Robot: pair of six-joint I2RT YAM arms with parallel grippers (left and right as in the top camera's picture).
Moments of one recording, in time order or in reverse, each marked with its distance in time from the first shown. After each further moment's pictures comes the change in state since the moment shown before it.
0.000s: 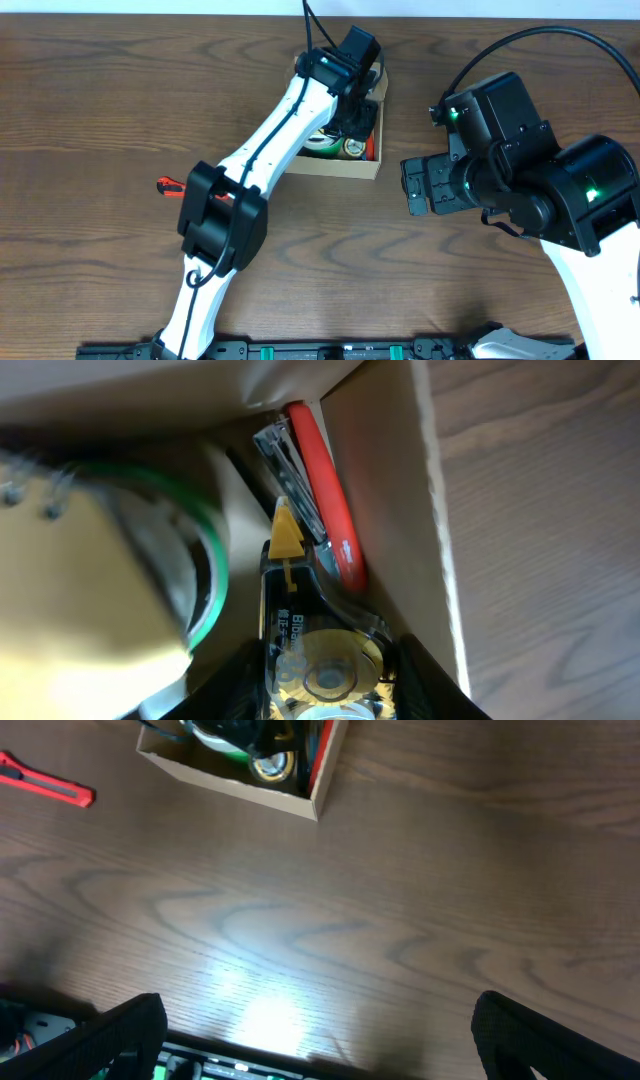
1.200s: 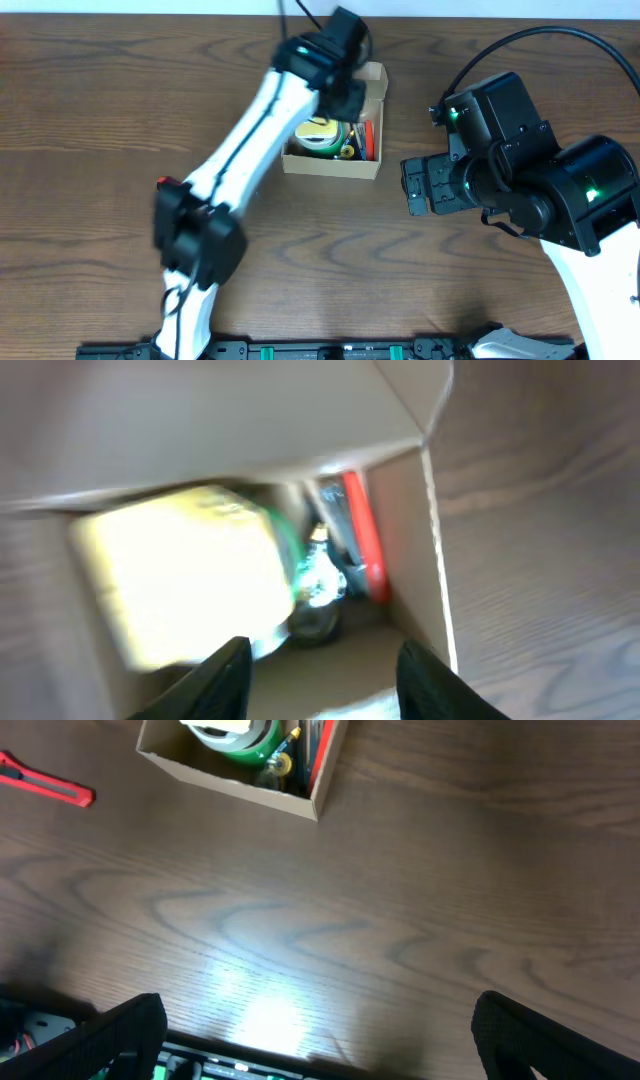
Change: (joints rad) left arm 0.055 -0.195 0.000 -0.030 -0.136 -0.045; right arm 0.000 0.000 0.000 0.000 0.000 0.000
